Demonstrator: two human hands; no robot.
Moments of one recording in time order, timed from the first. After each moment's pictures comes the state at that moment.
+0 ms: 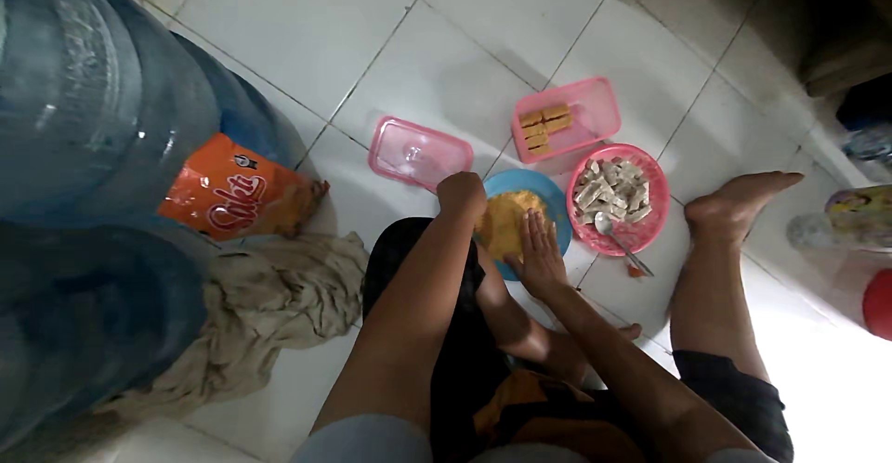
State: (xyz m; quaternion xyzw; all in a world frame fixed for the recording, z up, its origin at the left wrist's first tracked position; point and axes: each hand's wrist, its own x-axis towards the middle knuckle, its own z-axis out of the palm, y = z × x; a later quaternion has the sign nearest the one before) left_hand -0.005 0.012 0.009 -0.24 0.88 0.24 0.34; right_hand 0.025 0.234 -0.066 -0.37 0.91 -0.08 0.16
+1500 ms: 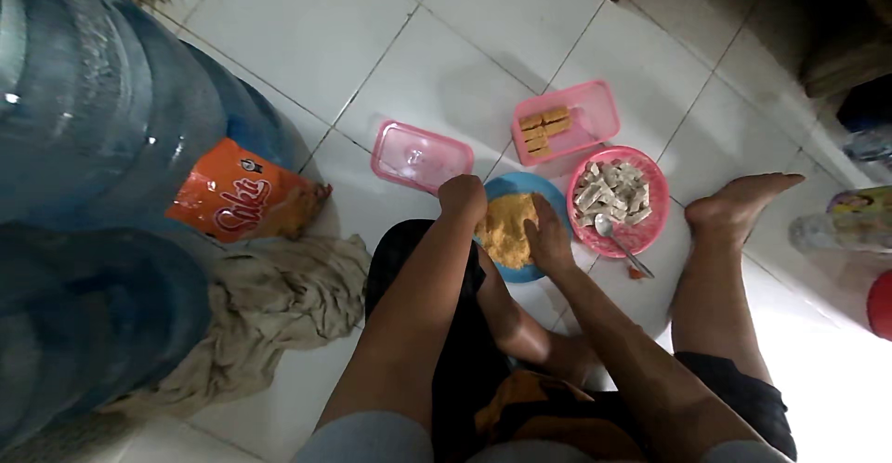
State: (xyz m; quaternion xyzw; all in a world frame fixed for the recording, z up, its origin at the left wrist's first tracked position) left_hand -0.007 0.014 0.009 -0.25 0.87 0.23 0.35; right_hand -0.012 0.206 -0.022 -0.24 0.91 -0.25 0.24
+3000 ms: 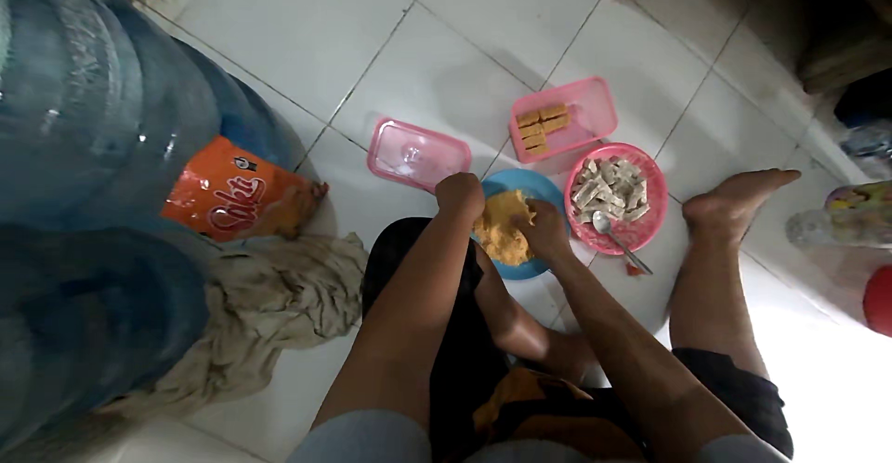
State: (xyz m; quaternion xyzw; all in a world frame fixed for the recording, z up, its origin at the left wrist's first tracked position) left_hand -0.006 0.015 0.013 -0.25 0.87 0.24 0.35; right_hand -0.028 0.195 -0.015 -0.13 0.90 -0.27 0.33
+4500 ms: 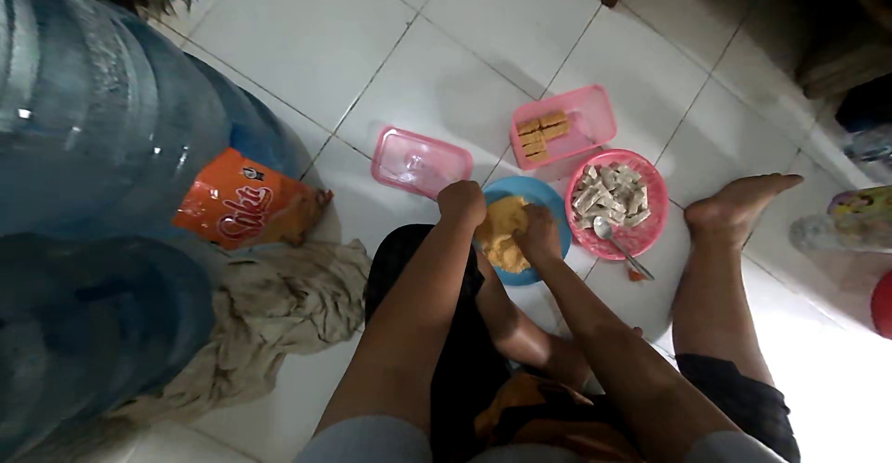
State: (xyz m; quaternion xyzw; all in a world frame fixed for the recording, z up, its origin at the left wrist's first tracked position) left_hand -0.008 0.014 0.010 -0.25 0.87 0.23 0.36; right_hand -0.024 0.182 -0.037 -0.13 0.93 -0.18 0.30
